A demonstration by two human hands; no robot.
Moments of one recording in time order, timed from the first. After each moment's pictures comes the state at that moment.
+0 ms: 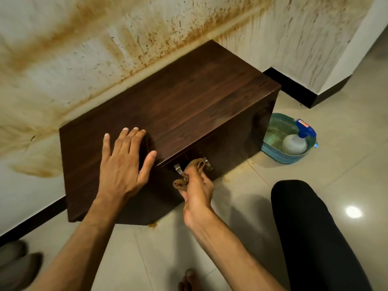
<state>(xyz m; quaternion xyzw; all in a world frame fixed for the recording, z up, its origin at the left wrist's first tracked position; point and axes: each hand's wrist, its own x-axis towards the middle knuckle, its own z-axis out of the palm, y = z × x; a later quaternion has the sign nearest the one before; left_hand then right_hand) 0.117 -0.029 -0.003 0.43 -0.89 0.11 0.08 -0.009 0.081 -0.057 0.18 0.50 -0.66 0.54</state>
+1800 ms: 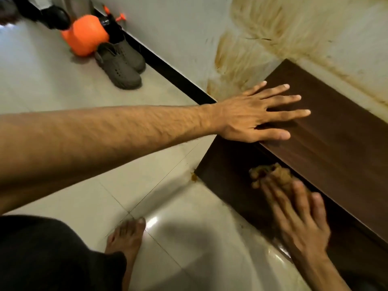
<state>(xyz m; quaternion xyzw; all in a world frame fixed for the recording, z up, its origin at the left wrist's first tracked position) 0.254 -0.046 -0.009 0.51 -0.85 -0.03 0.13 -0.071 0.019 -0.128 0.90 -0.22 0.14 0.34</state>
